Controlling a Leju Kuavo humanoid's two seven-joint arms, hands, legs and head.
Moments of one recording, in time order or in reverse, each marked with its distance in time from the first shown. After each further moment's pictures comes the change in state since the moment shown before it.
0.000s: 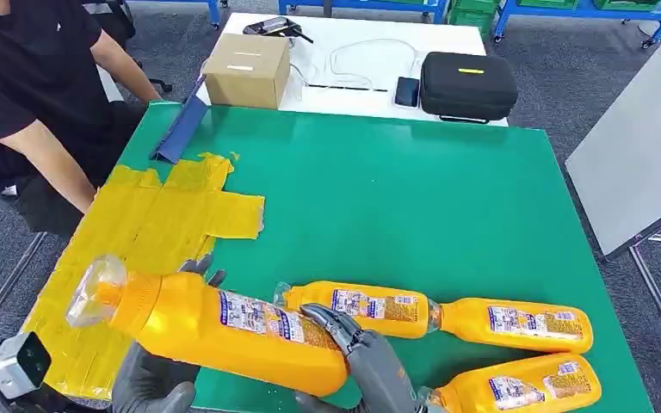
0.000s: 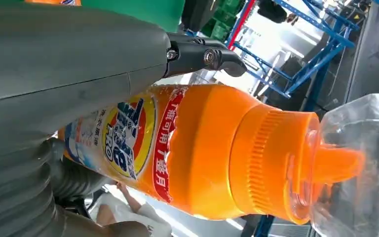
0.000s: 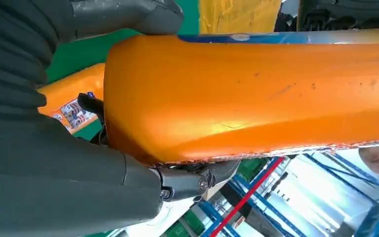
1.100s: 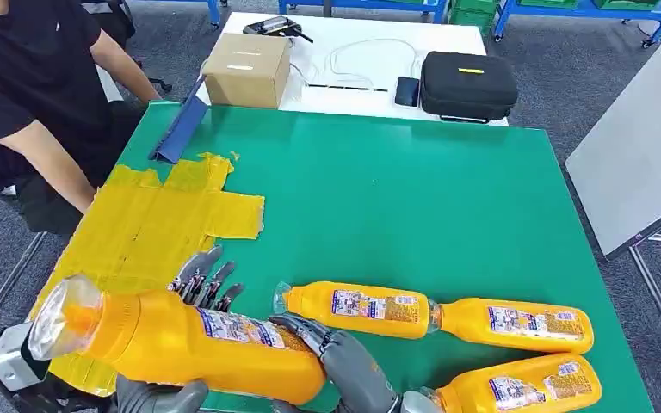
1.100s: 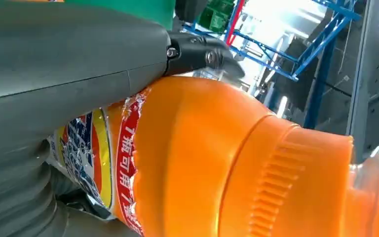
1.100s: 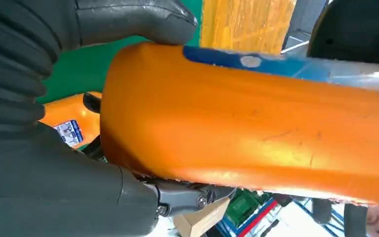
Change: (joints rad) left arm -0.065 0.002 -0.013 -0.008 -0.074 -0.033 0.042; right arm -0.059 0.039 0.005 0.039 -0.014 0.256 0.001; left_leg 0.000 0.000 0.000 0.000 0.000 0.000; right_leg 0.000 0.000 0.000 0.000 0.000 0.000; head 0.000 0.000
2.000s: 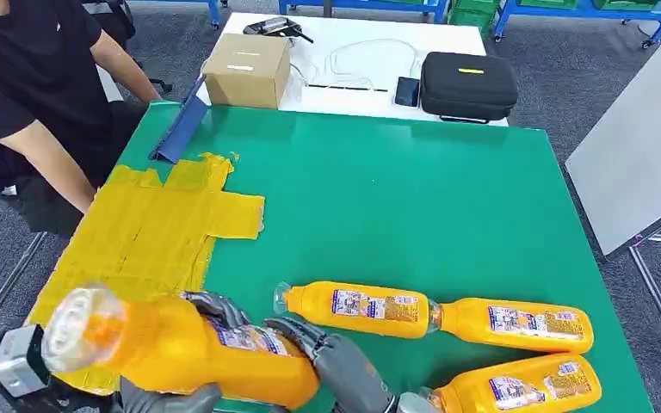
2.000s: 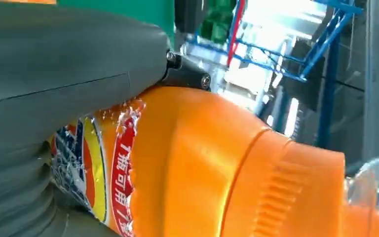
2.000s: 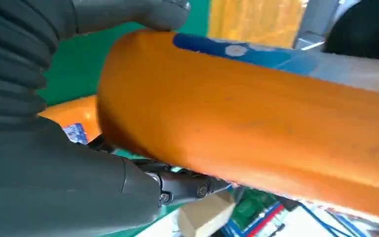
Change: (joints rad) left arm -0.011 0.000 0.000 -0.010 -0.153 0.003 -0.021; right arm 0.021 0.013 -0.006 0.002 0.039 -0.037 0.036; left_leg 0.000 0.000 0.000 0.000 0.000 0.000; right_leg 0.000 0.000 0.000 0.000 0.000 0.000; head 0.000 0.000
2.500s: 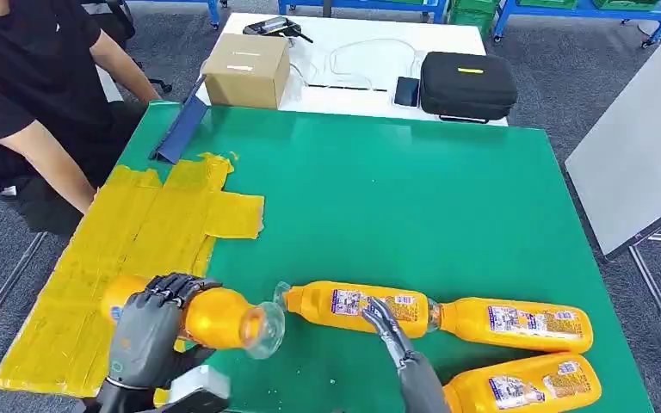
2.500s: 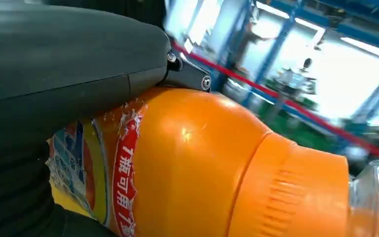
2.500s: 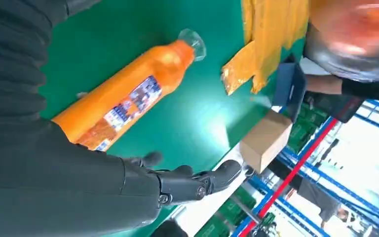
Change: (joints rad) left arm 0.000 0.018 0.075 0.074 -1.588 0.453 -0.022; right arm 0.183 -0.171 -0.030 -0.082 -0.036 -0.451 0.015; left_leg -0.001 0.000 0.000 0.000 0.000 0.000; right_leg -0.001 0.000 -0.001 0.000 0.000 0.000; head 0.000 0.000
